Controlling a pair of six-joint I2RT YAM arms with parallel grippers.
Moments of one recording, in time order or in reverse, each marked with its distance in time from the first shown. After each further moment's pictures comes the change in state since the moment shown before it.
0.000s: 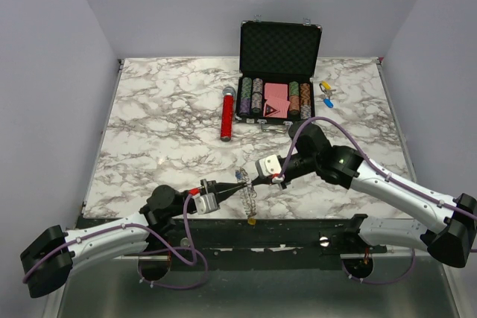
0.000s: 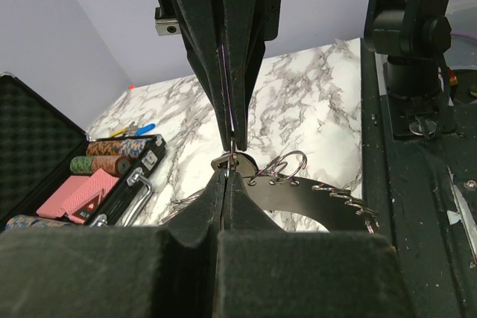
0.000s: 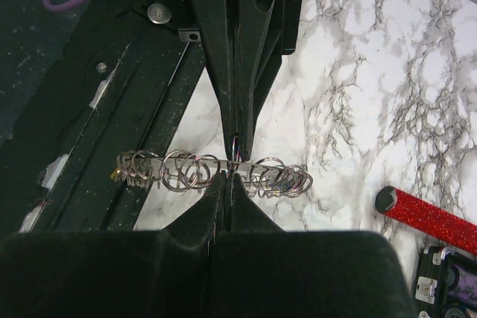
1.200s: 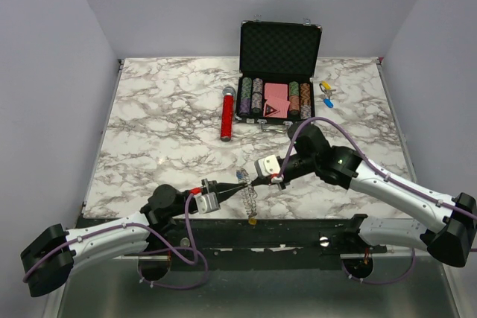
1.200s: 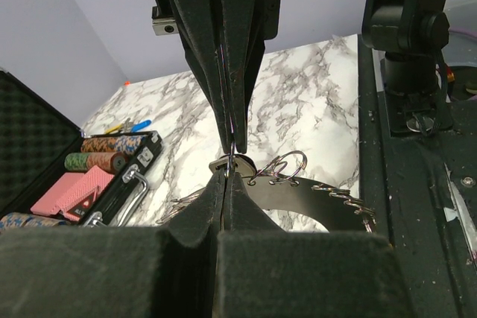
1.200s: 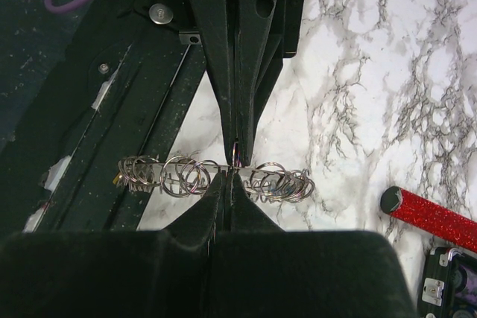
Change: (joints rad) left arm 0.000 0.019 0.002 0.001 0.008 -0.004; right arm 0.002 0.003 -0.010 0.014 0.000 0.015
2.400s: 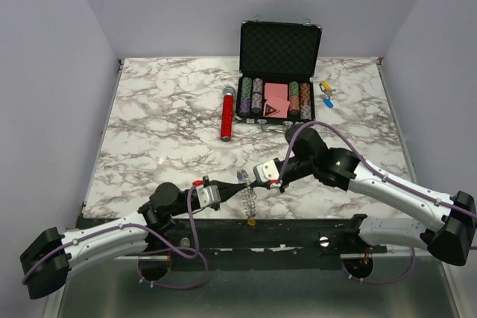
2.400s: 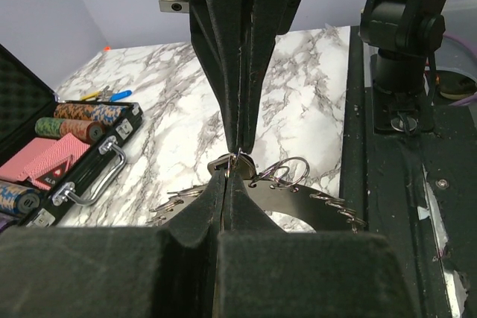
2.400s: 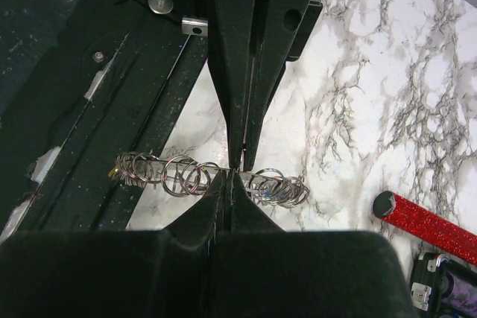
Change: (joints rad) left arm 0.005 -0.044 0.034 -0.145 -0.043 -0.096; right arm 0.023 0.007 -0.011 0.001 0.025 -0.056
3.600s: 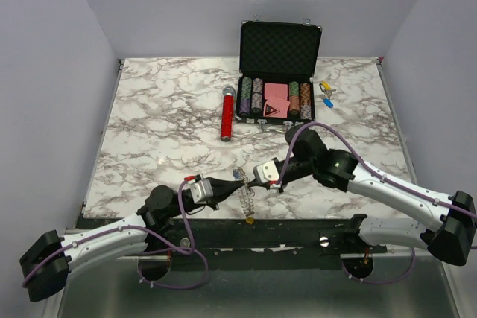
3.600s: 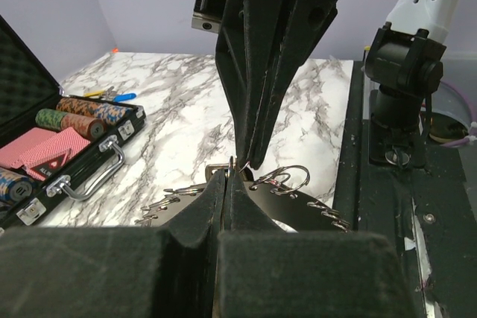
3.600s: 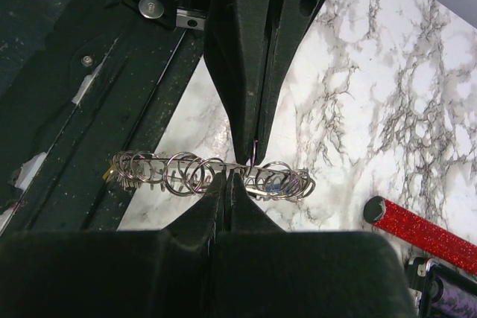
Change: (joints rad) left arm 0.013 -0.035 -0.035 0.070 -0.055 -0.128; right arm 0.003 -0.001 -0.028 0.059 0.003 -0.008
